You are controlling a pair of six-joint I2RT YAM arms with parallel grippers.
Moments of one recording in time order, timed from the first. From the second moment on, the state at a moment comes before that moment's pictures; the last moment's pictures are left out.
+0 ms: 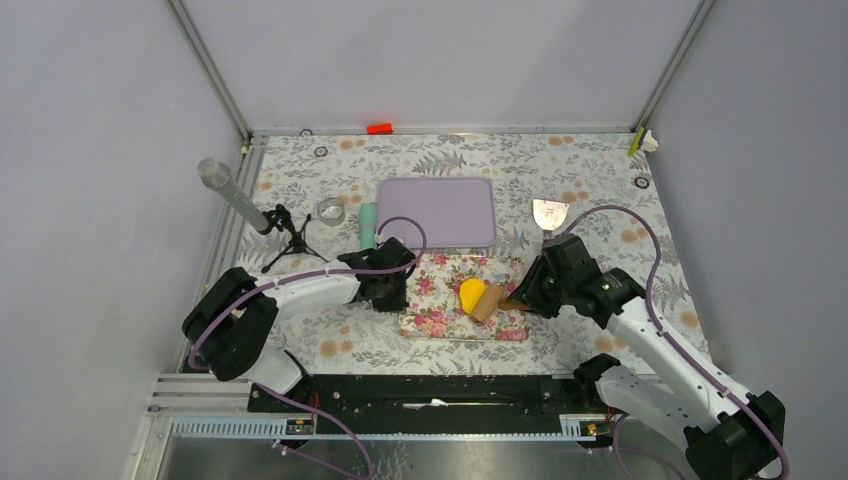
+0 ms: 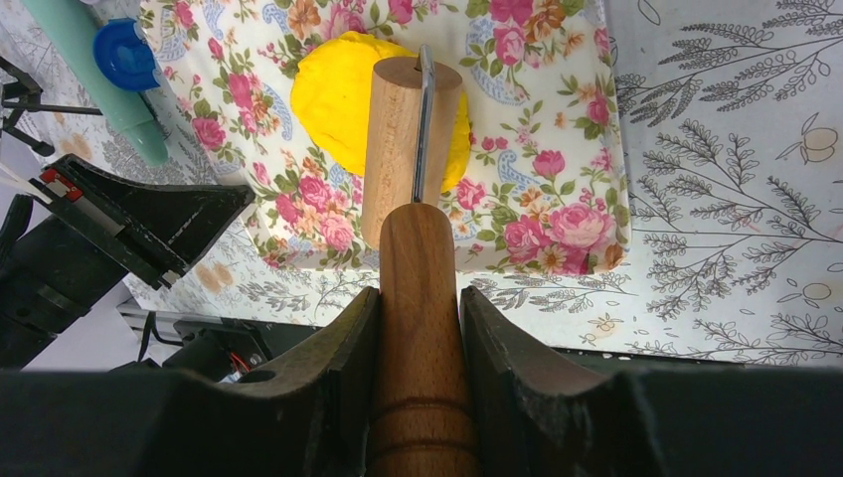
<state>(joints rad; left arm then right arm) -0.78 1.49 0.77 -0.45 -0.04 -0.77 0.51 0.90 0.71 -0.84 -0.08 0.99</state>
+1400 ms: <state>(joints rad) -0.78 1.49 0.78 -0.50 0.00 -0.74 0.57 0.89 0.75 -0.89 -0.02 1.06</state>
